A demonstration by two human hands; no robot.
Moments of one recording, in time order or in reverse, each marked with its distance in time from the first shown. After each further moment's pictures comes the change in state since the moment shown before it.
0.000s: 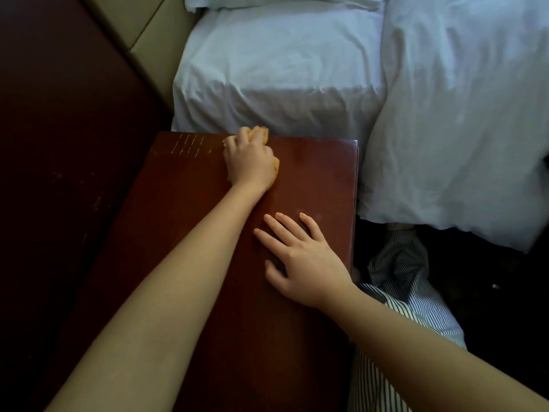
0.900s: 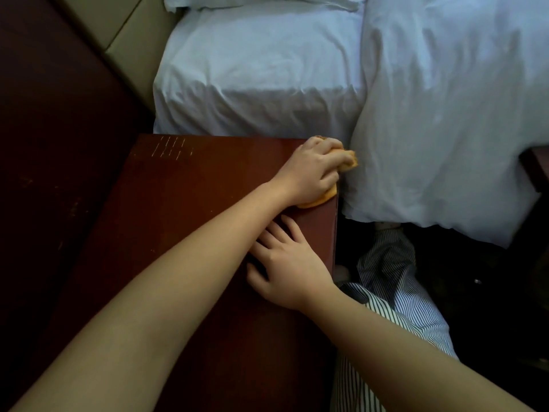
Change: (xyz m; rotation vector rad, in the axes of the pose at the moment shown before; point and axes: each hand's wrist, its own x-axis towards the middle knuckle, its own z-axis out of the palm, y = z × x) left_hand -0.021 0.074 0.015 -0.195 -0.277 0.824; right_hand 0.001 0.003 0.003 0.080 0.012 -0.027
